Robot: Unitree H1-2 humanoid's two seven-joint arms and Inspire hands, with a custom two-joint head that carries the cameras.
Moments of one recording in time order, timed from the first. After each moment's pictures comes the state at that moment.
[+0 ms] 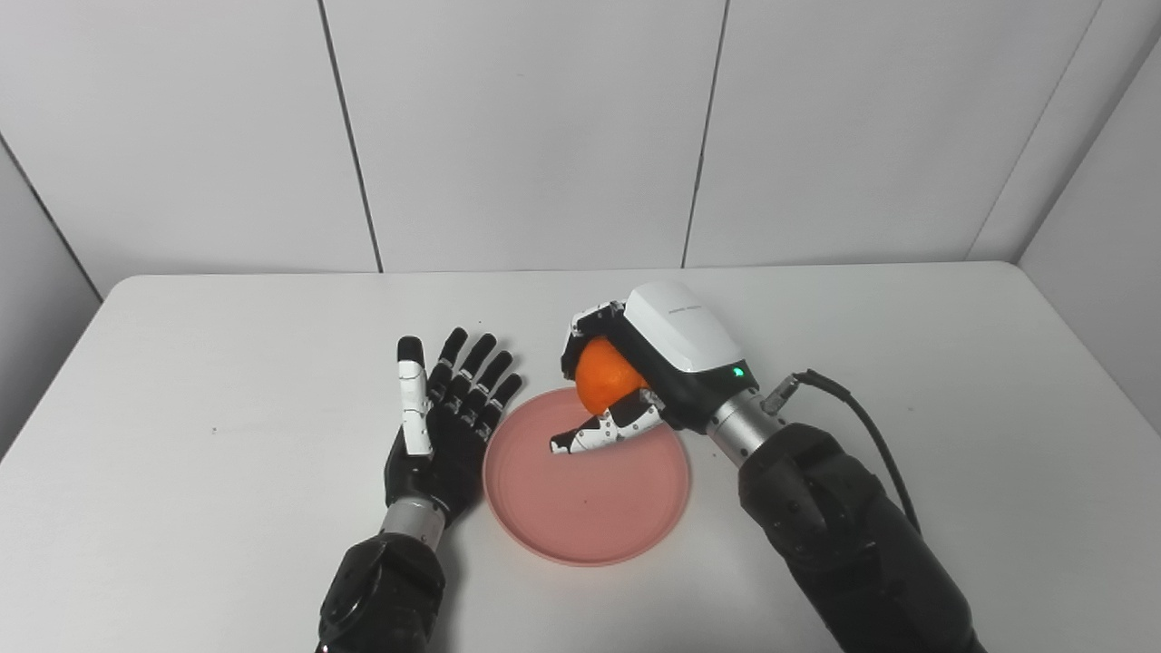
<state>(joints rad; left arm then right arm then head) -0.26 -0.19 0.10 0.07 -0.54 0.33 -0.05 -0.45 -0.25 0.40 -0.23 -0.77 0.14 0.27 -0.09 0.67</state>
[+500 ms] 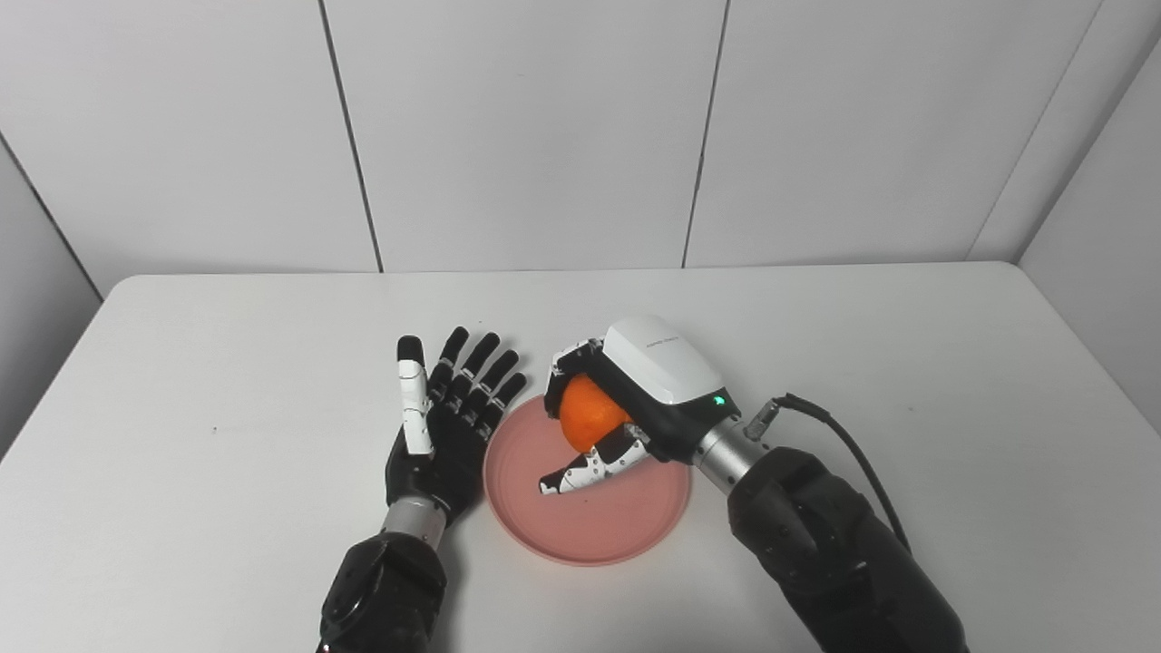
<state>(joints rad) -0.26 -0.19 0.10 0.08 -0.54 0.32 -0.04 -0.42 -0.24 0.43 -0.20 -0.76 0.10 0.30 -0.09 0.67</state>
